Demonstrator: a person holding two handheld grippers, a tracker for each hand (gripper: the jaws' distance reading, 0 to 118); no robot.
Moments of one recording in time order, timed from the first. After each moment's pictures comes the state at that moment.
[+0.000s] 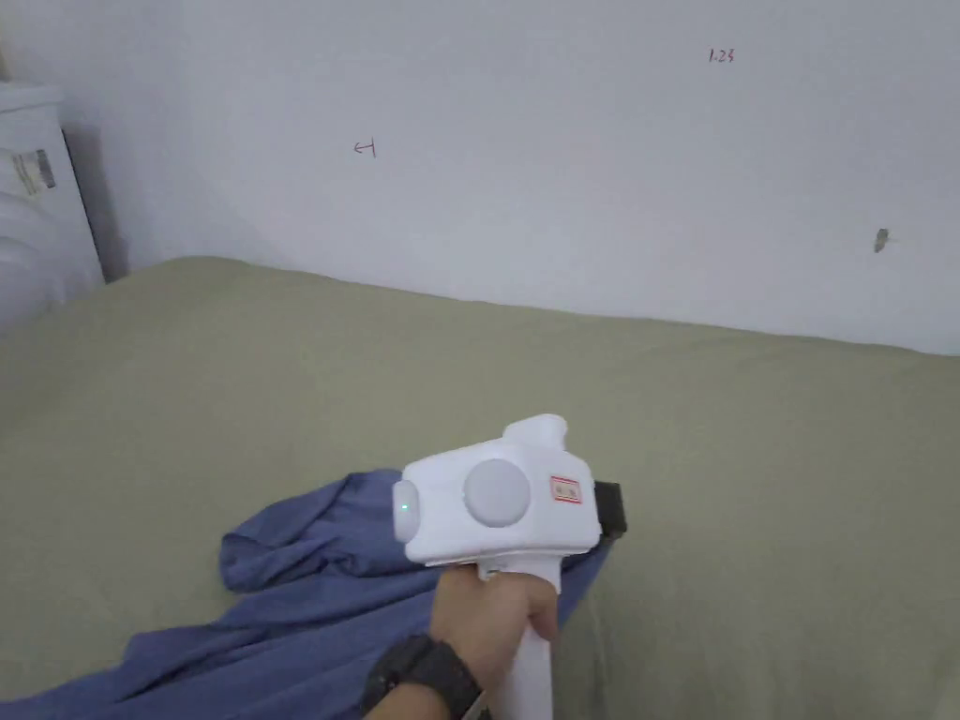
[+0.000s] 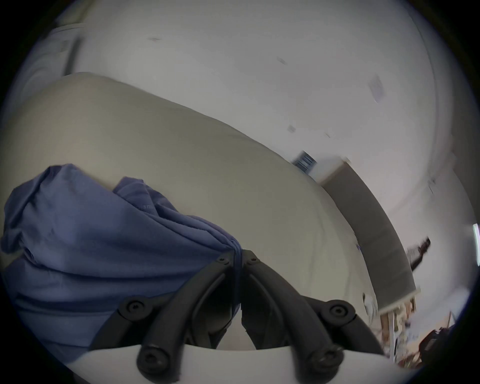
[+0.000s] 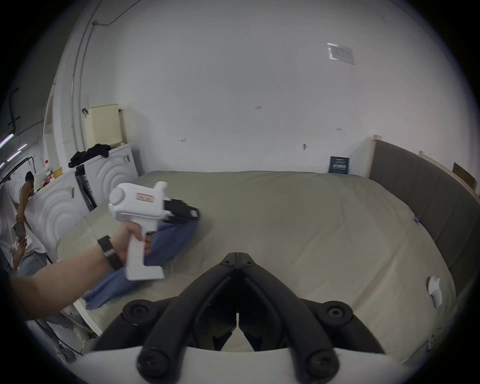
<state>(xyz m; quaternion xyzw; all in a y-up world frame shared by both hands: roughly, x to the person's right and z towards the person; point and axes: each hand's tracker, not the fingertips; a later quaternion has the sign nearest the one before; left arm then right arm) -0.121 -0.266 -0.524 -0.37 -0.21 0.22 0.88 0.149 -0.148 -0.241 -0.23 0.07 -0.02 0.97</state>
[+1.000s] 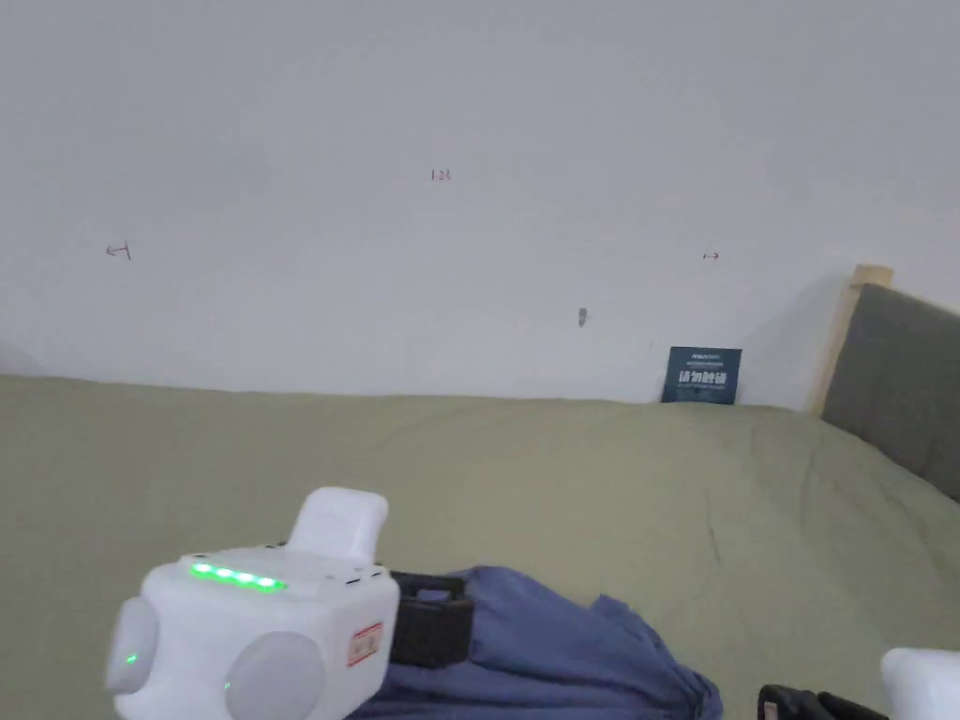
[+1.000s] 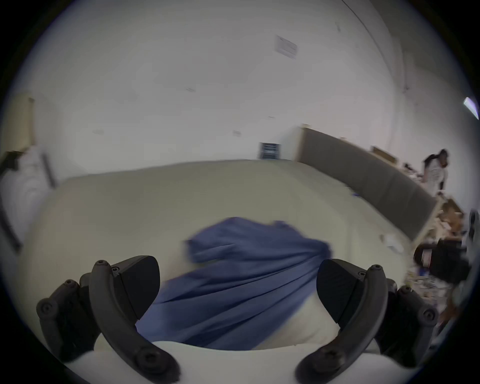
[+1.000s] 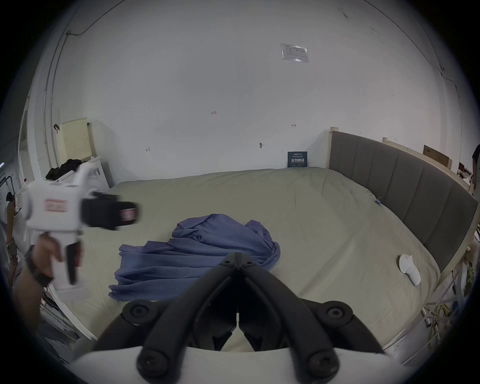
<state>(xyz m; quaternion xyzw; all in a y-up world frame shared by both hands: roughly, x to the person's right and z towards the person) -0.103 -0.162 -0.336 -0.26 -0.15 -0.02 0.95 0.216 -0.153 -0.198 -0.22 -0.01 -0.05 0.97</state>
